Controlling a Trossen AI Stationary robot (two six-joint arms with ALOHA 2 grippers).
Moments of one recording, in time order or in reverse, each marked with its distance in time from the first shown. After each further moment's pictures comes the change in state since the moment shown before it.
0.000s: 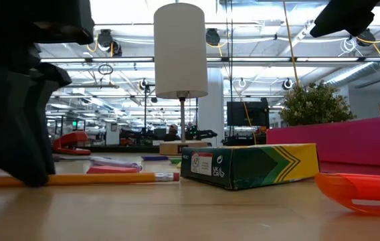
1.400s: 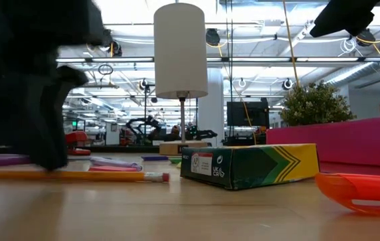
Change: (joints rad) left arm 0.050 -0.111 -0.098 0.063 0.058 0.190; right arm 0.000 0.000 0.000 0.000 0.000 -0.008
